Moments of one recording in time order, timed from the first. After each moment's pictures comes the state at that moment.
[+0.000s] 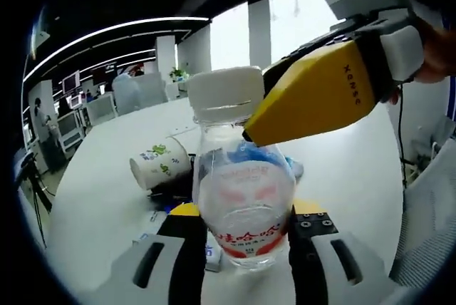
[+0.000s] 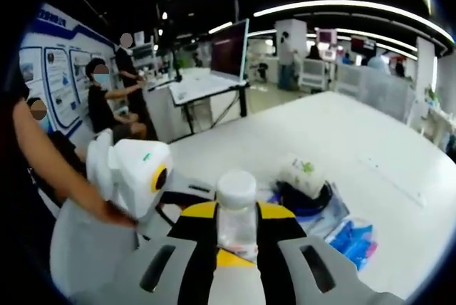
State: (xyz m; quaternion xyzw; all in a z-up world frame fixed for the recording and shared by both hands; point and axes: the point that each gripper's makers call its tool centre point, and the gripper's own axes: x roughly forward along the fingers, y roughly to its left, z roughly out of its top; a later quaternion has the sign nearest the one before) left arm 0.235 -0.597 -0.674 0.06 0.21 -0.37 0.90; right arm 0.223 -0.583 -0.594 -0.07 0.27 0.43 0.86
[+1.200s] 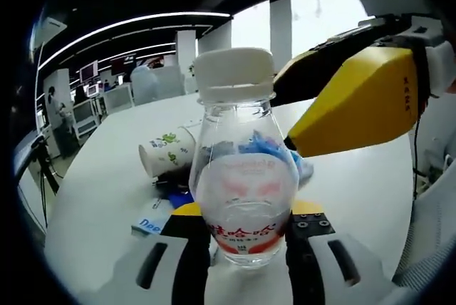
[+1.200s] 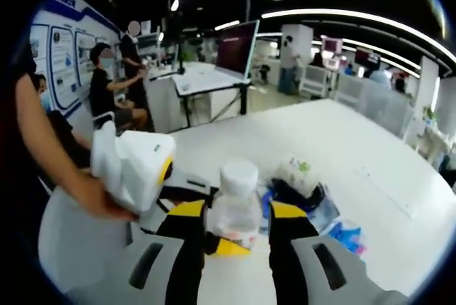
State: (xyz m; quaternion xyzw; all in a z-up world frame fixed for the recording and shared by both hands) left arm 0.236 -0.598 -0.678 0.06 0.21 -0.33 0.92; right arm 0.209 -0.594 -0.594 -0.13 0.24 0.43 0.86
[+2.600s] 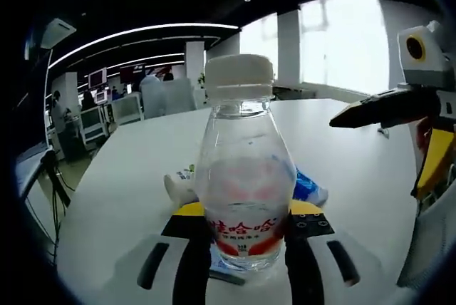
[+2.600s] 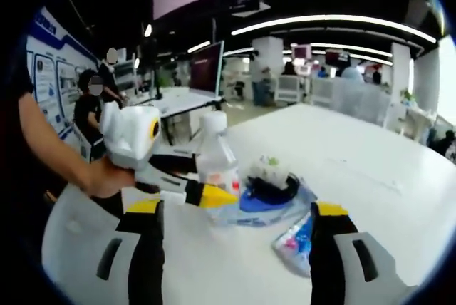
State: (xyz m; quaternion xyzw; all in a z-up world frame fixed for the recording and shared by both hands) left arm 0.266 -0.577 -0.632 0.05 0.17 -0.32 0.93; right arm 0.203 -0.645 -0.587 -0.06 0.21 0.37 0.90
